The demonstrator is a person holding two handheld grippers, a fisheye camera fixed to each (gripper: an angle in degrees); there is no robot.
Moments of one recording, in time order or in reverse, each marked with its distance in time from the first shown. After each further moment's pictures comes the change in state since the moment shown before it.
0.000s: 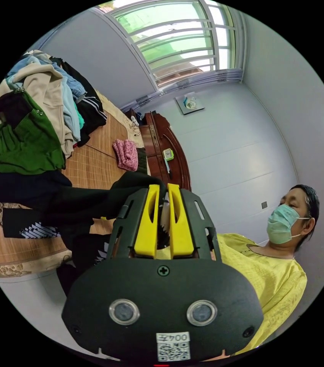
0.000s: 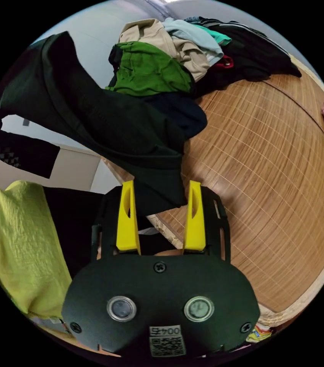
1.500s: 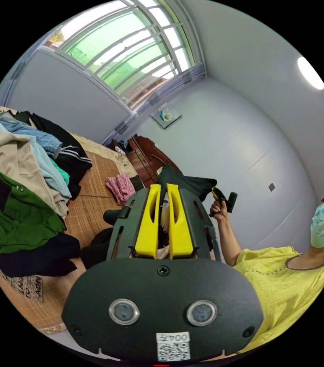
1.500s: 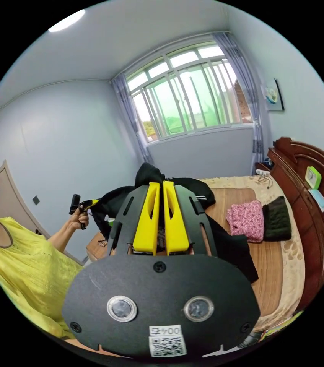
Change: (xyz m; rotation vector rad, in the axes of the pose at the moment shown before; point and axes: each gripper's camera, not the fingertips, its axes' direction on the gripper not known) left arm 0.049 -0.114 -0.020 0.160 -0.025 0.314; right arm -0.104 0.372 -0.502 1.048 0.265 0.001
